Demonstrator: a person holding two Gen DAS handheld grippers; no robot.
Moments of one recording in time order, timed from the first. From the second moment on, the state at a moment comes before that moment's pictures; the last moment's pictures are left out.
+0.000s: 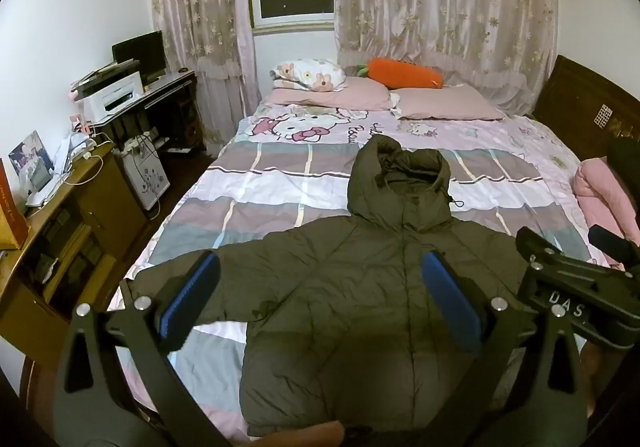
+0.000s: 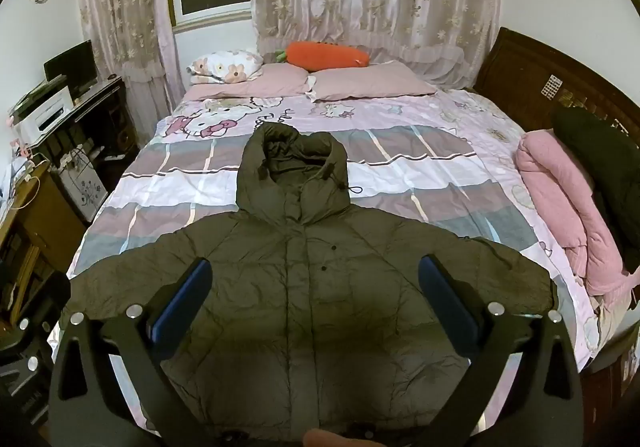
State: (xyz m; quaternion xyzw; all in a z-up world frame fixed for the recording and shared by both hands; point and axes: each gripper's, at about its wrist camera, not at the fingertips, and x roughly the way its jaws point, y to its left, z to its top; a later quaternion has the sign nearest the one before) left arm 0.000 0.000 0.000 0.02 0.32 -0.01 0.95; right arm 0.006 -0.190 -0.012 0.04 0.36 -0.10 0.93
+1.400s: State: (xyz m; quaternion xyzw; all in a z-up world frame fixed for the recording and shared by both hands) left arm 0.000 0.000 0.000 0.02 0.33 -0.01 0.94; right arm 0.008 -0.189 -0.016 0.04 0.36 -0.10 0.93
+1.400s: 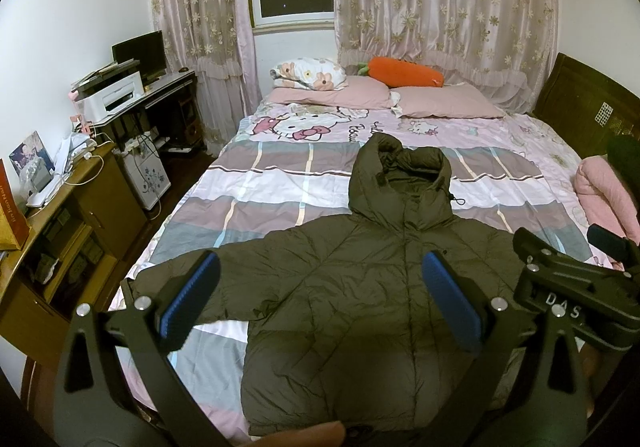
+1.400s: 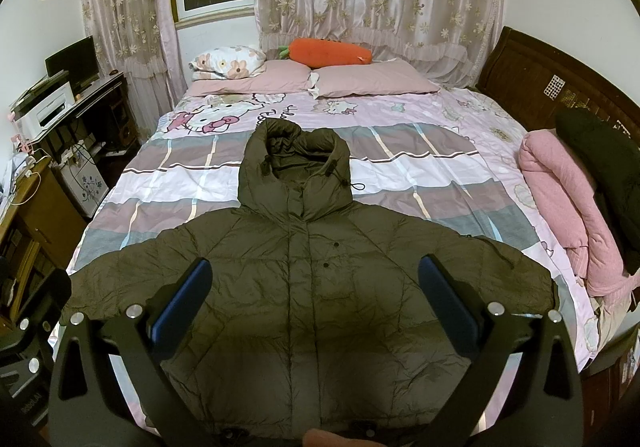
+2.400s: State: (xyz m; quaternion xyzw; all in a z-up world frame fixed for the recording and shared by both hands) left arm 0.000 0.000 0.000 0.03 0.33 -0.01 0.94; right arm 0.010 -0.189 -0.020 0.04 0.37 -0.10 0.92
